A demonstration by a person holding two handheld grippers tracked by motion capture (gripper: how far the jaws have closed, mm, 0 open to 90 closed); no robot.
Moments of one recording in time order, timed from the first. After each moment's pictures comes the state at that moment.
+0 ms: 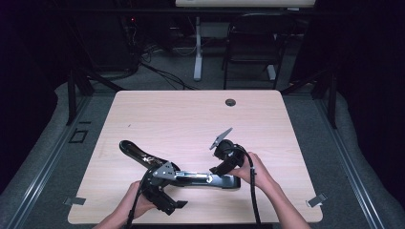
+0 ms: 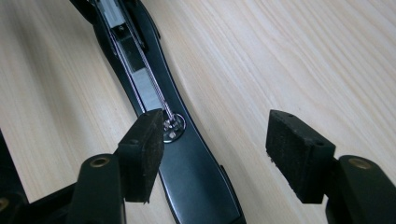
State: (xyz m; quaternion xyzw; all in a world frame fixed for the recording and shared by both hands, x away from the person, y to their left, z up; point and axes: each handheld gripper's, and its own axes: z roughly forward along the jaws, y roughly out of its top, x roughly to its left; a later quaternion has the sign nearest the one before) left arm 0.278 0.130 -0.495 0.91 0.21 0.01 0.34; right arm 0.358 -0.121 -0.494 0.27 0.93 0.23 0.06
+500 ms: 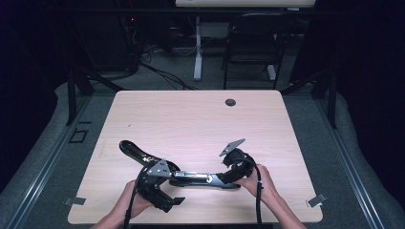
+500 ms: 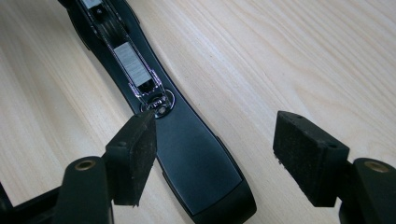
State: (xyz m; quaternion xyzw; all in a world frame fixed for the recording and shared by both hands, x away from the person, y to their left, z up) left arm 0.276 0.143 -0.492 0.90 0.24 0.03 0.35; right arm 0.332 -0.142 -0.505 0.32 0.90 0.26 0.11
